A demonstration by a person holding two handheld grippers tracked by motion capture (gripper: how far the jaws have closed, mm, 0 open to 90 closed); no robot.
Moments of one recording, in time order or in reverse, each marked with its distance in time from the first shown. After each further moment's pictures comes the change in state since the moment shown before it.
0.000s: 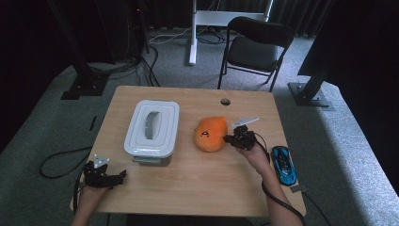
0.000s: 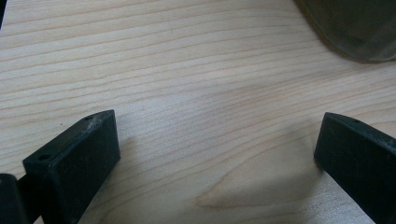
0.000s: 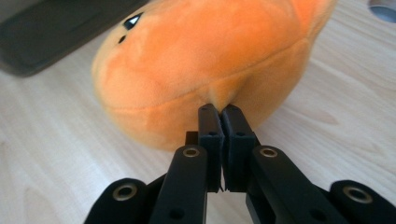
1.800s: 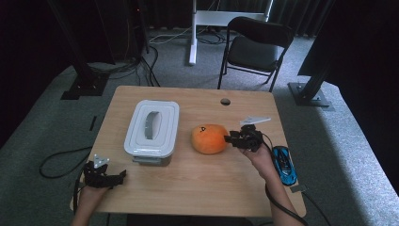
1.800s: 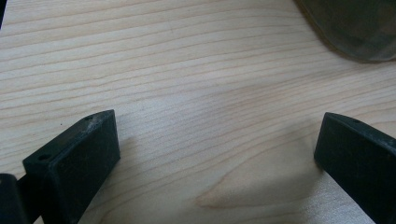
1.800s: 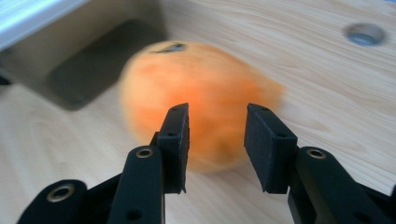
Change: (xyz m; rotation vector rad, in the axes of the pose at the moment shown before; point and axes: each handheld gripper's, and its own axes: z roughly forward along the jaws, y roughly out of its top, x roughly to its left) left arm 0.000 0.000 0.000 0.000 -0.001 -0.001; right arm 0.006 0.004 -0.044 -0.112 0.007 0.097
